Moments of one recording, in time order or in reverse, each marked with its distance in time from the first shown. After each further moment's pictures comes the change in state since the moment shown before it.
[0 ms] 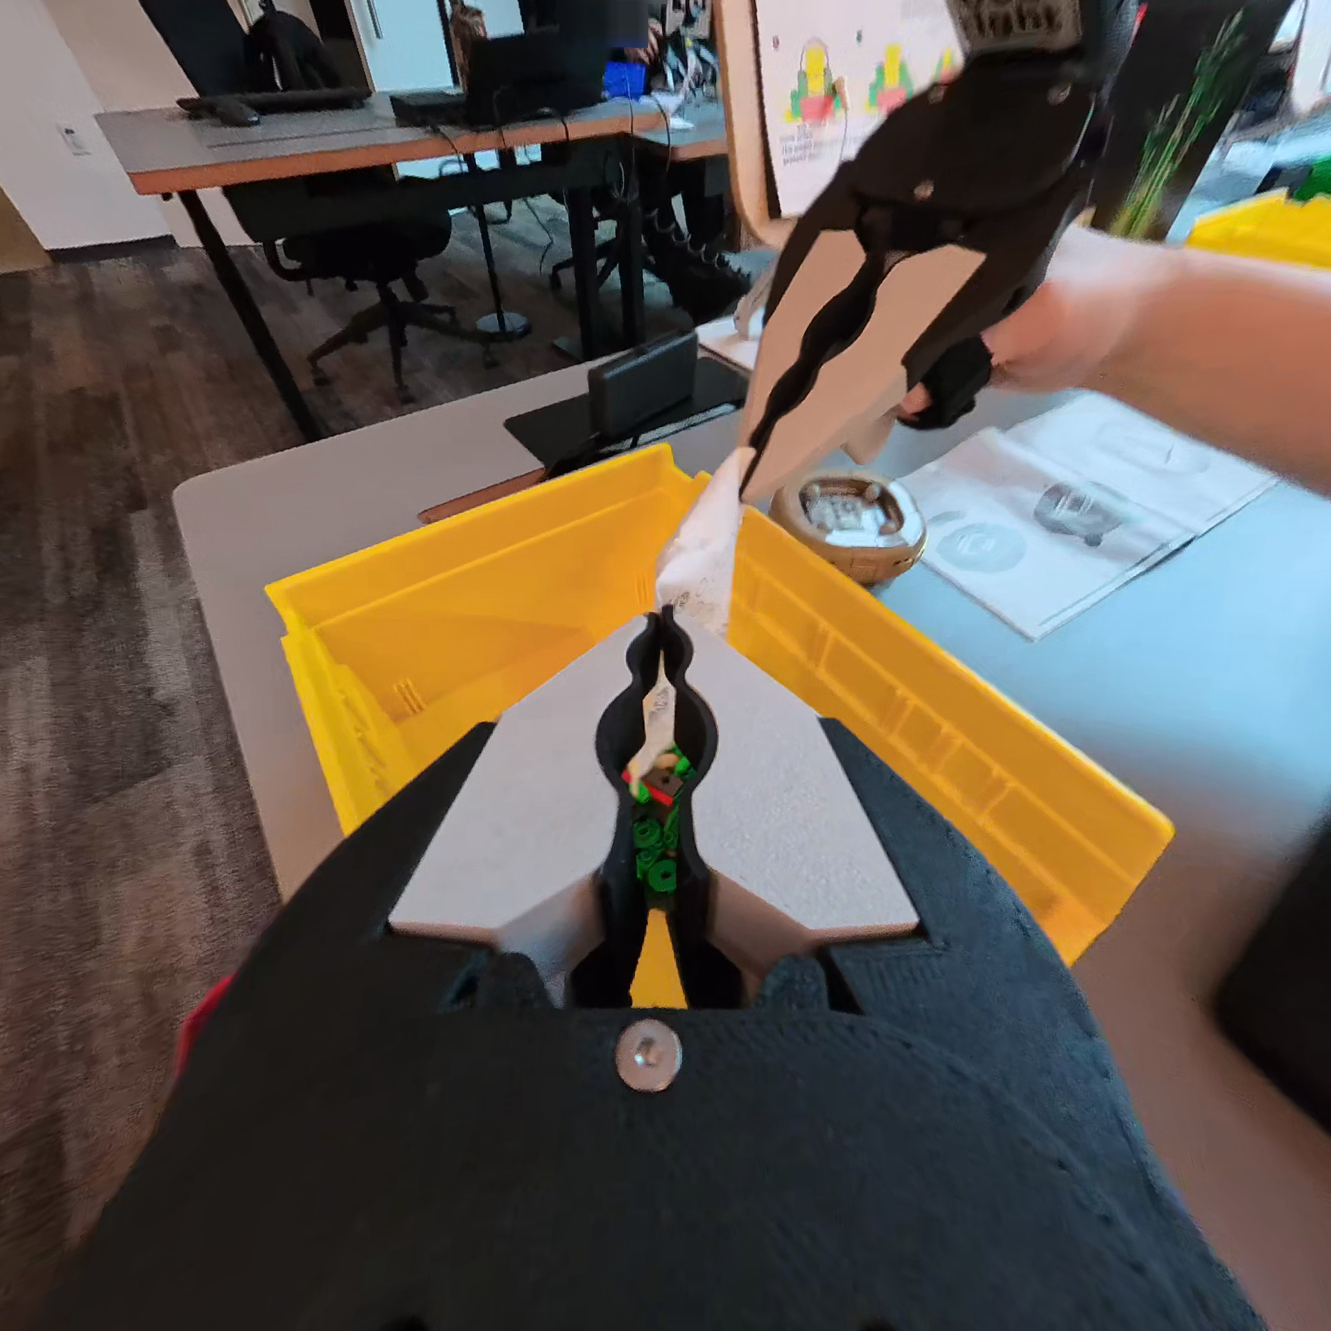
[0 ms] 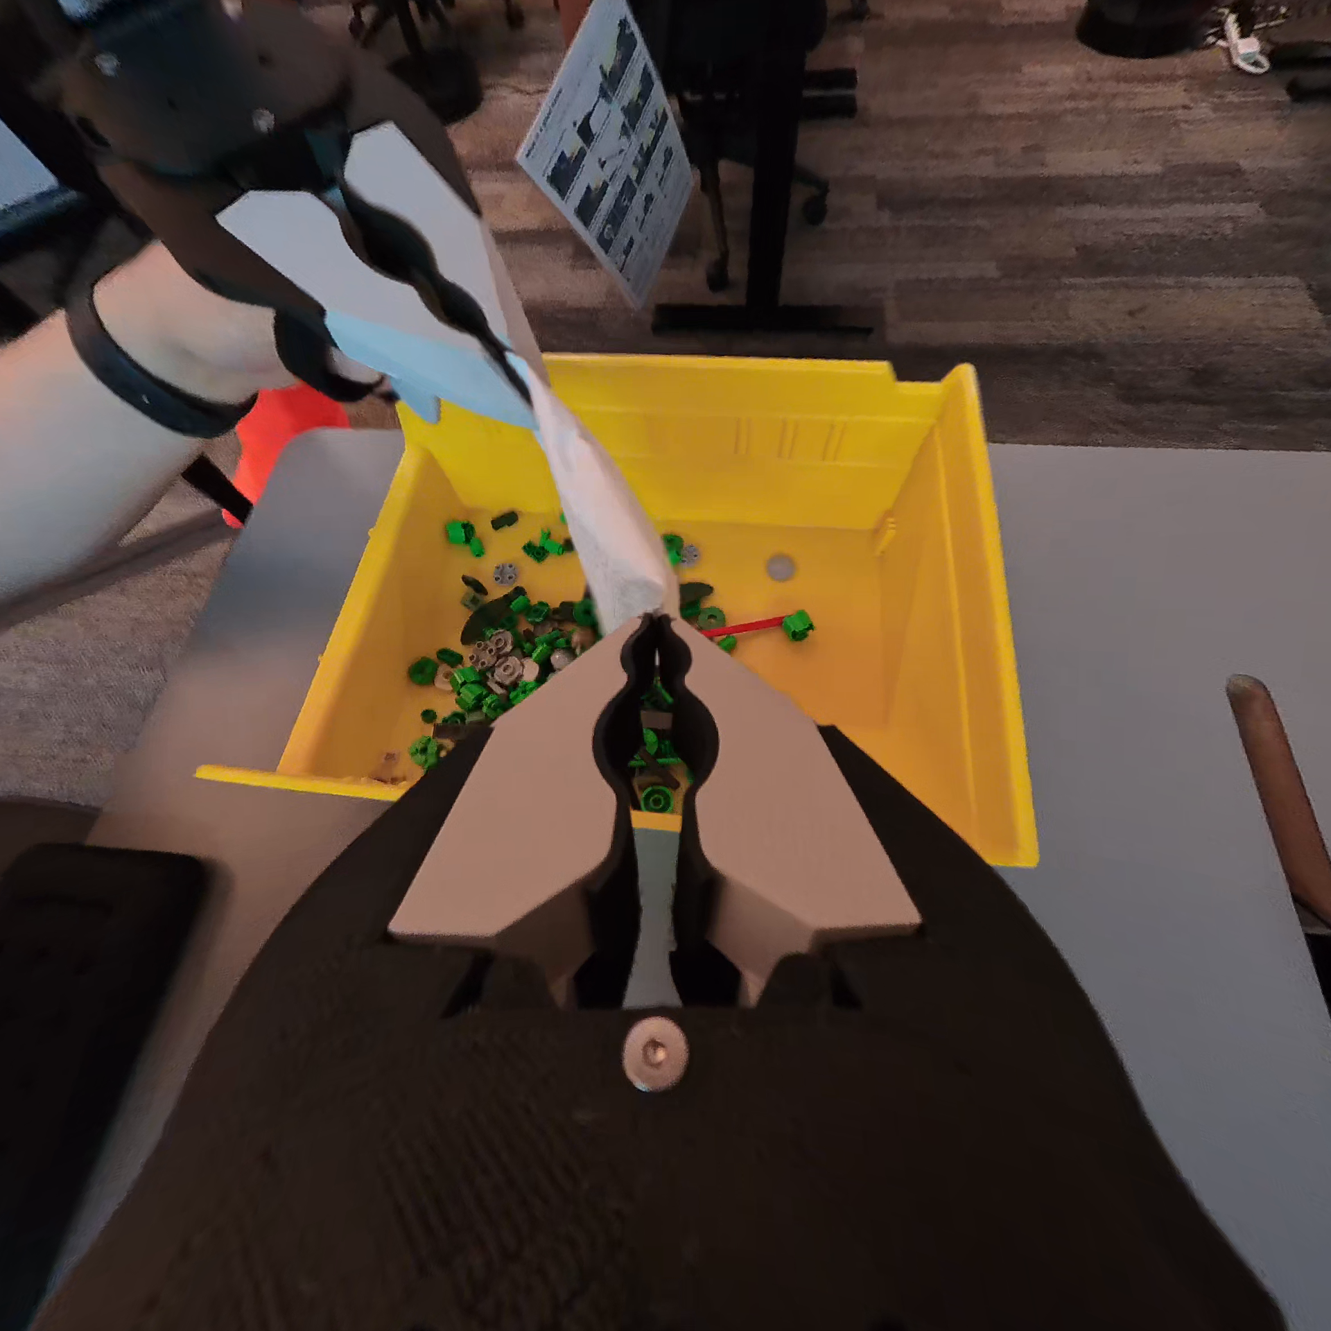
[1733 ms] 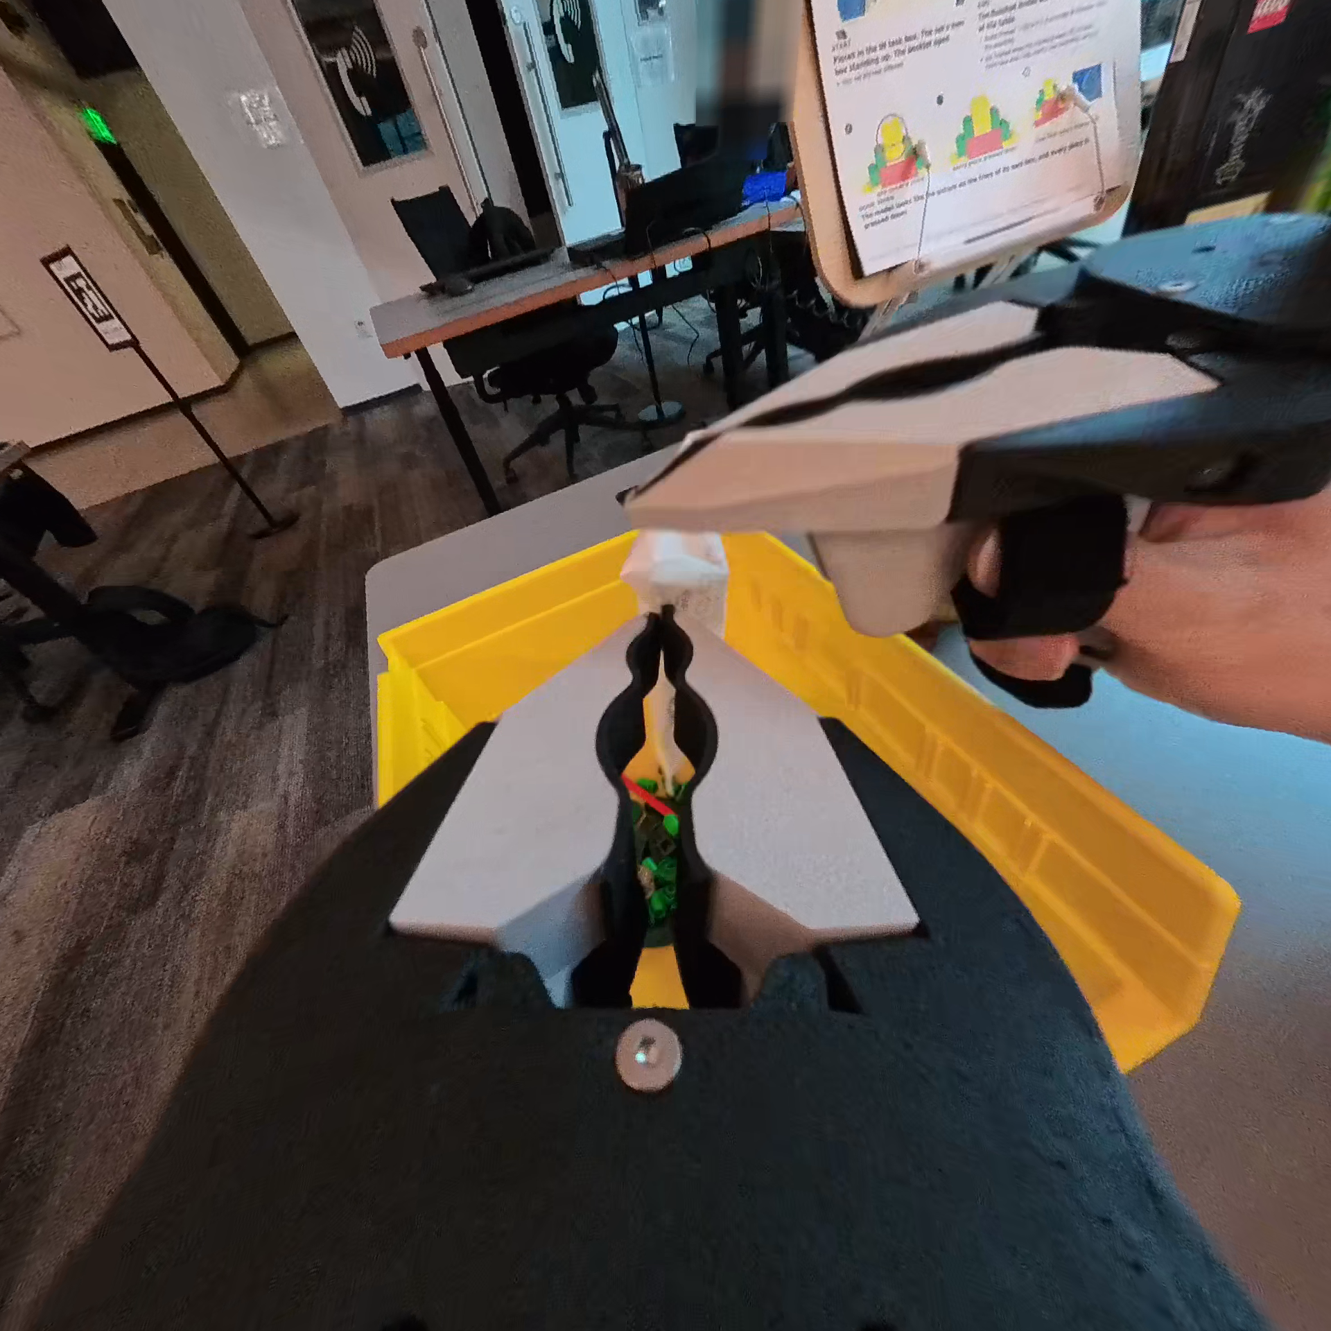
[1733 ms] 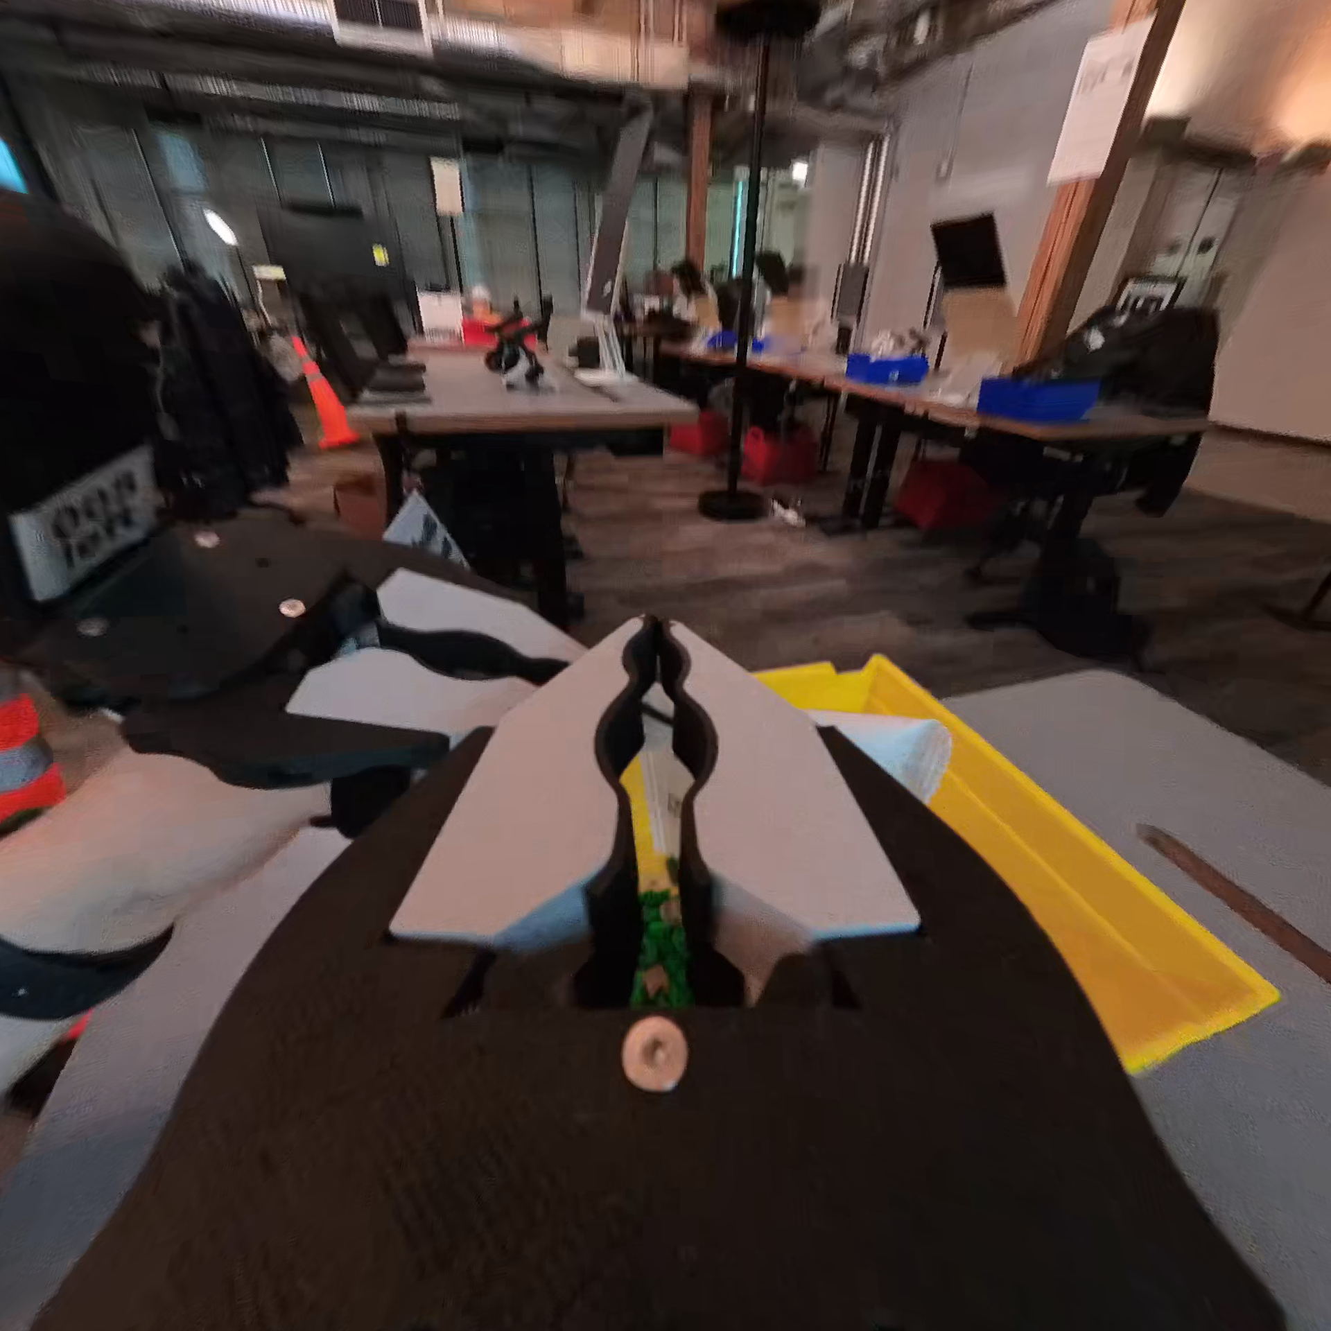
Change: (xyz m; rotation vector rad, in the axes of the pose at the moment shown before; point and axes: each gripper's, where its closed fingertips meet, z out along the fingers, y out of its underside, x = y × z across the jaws) left arm 0.019 -0.012 -0.006 0.104 -0.243 0.160; right arm -0.056 -0.079 0.016 0.588 0.434 0.018
